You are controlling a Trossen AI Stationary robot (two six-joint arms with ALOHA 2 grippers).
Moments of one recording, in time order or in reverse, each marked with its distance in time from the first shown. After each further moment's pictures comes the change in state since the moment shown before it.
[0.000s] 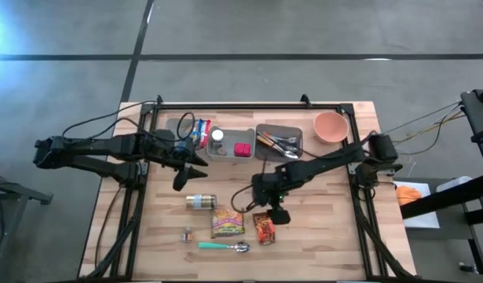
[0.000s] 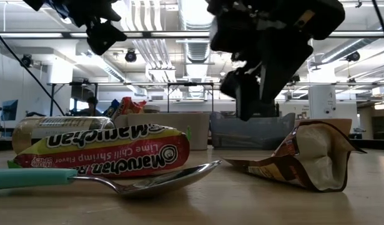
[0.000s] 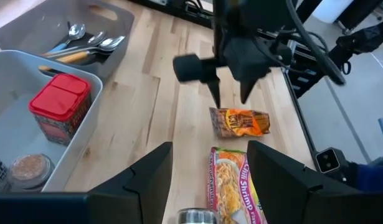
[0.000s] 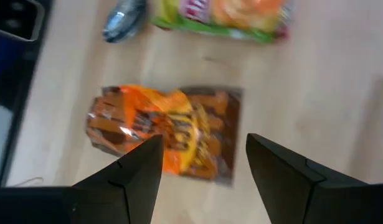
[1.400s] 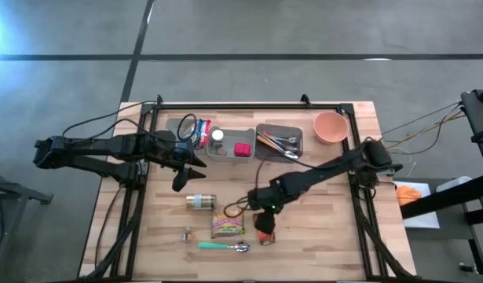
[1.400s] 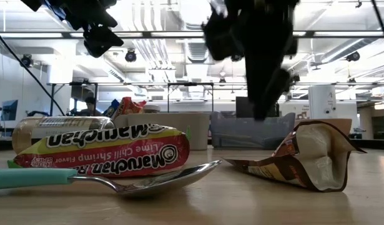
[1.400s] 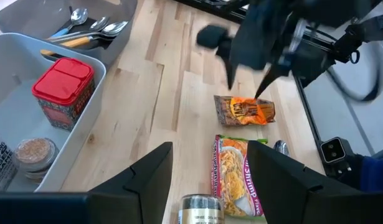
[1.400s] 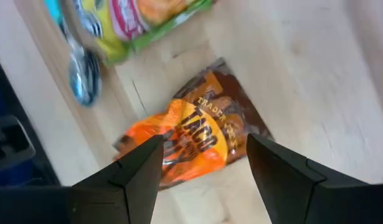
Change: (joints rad) left arm 0.000 0.000 -0.002 -0.047 -0.004 0.006; right arm 0.107 0.072 0.167 -0.195 0.191 0.727
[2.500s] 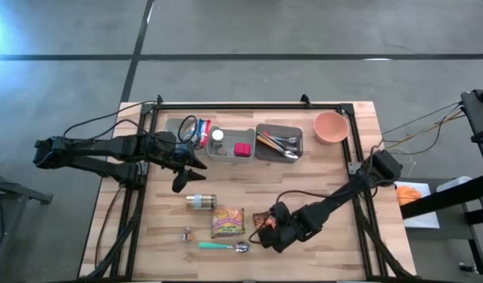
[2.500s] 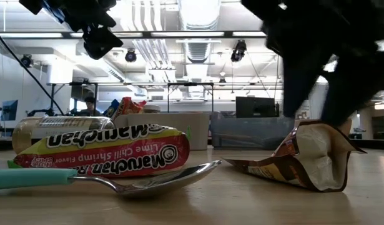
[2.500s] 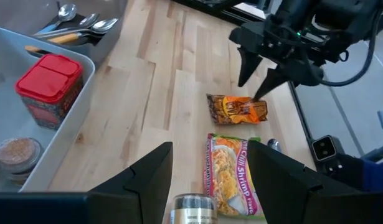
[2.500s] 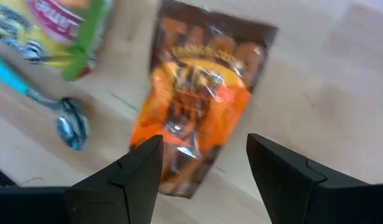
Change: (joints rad) left arm -0.002 -0.001 -0.025 0.034 0.031 -0.012; right arm 0.308 -0.006 -0.107 0.096 0.399 0.934
